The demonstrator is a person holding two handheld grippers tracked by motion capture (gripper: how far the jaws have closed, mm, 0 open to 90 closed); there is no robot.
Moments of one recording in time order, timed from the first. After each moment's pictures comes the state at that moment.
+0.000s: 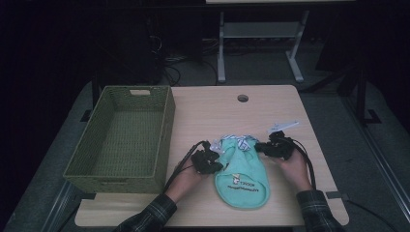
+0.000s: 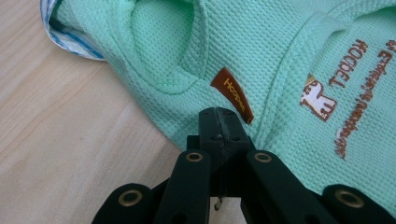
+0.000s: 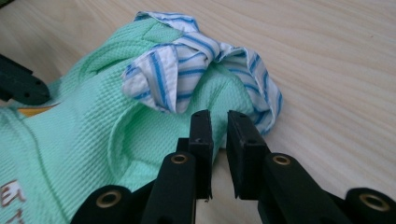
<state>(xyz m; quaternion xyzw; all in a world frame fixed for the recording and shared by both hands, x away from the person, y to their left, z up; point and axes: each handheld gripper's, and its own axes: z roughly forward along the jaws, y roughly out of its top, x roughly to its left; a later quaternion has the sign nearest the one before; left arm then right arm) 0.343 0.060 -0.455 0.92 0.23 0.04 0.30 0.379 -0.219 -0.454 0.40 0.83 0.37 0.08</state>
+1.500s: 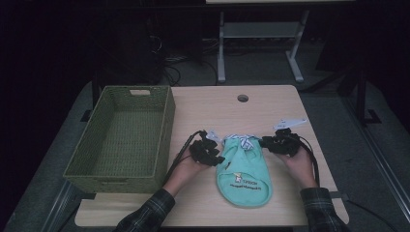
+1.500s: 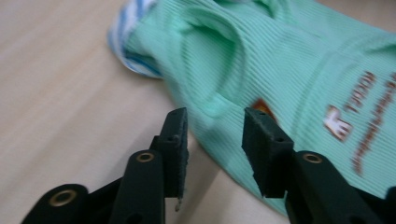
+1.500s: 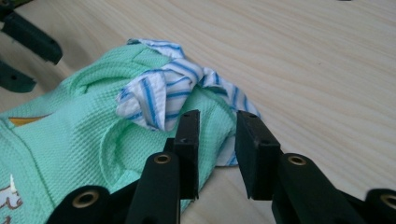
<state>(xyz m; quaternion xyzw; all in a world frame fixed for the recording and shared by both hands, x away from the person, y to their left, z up) 0.372 0.064 -0.440 0.91 0.26 0.06 0.33 0.381 -0.235 -0.441 0.39 0.83 0.39 0.13</state>
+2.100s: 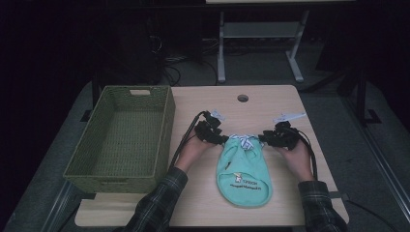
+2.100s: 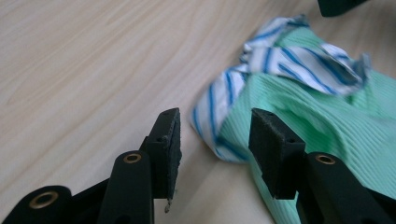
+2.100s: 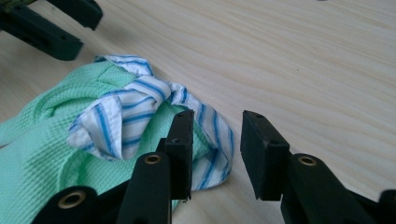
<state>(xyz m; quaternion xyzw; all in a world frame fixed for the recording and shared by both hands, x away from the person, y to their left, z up) 0.438 0.047 -0.435 0.89 0.29 0.07 0.34 0.405 -0.238 -0.446 0.42 0.81 0.39 0.12</state>
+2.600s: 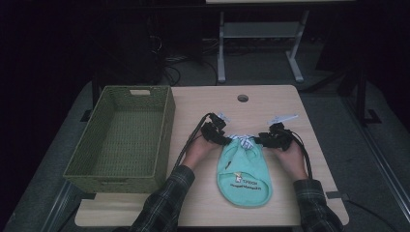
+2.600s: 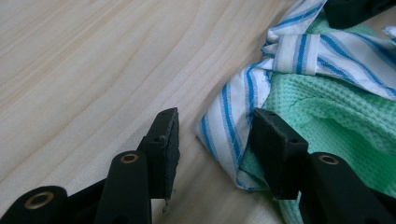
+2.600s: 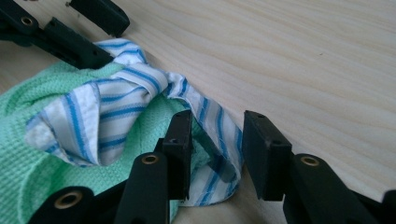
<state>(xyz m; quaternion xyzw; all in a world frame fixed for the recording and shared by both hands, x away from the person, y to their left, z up) 0.450 0.030 -0.460 0.90 0.29 0.07 0.31 0.418 -0.229 -0.470 0.42 0.82 0.38 0.10</state>
